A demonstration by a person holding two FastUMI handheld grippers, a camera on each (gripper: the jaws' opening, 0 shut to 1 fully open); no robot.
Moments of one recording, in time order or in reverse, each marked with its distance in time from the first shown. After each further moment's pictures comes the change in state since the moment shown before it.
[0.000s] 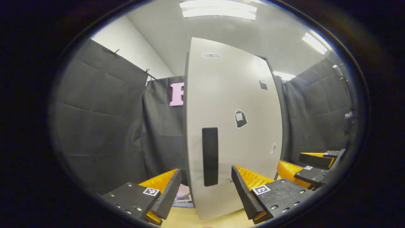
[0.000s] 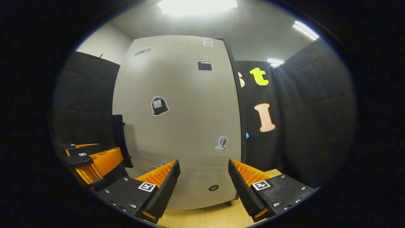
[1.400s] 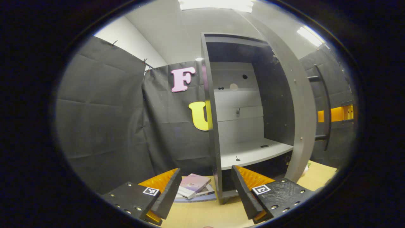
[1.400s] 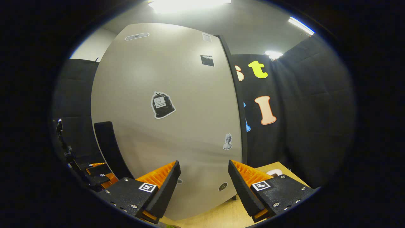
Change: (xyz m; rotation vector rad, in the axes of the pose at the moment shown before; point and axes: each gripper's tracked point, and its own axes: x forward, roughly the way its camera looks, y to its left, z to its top) left arm 0.018 0.117 -0.087 0.070 0.089 -0.046; right arm -0.022 0.002 0.002 0.077 0.090 -0.013
